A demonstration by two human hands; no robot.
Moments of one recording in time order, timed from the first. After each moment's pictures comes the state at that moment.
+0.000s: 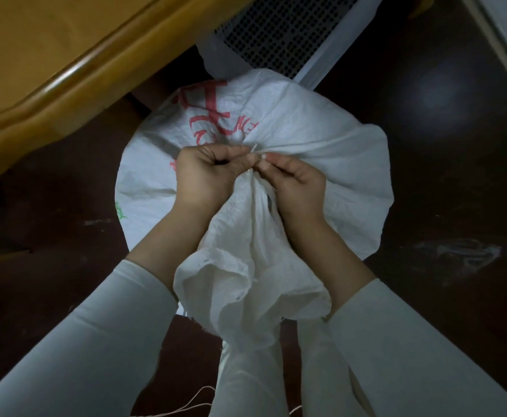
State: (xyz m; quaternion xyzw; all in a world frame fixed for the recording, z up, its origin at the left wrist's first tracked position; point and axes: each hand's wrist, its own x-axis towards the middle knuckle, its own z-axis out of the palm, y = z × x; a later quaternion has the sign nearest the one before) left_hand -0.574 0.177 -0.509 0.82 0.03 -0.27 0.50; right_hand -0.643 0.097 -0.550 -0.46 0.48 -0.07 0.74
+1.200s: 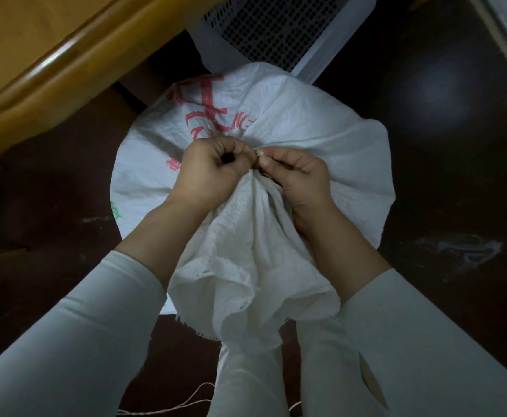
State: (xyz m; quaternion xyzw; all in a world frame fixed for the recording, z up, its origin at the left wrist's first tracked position) left_hand -0.571 0.179 -0.522 0.85 -0.12 -0.30 0.42; right_hand -0.649 0.081 -0.561 -0.42 0.42 -0.03 0.80
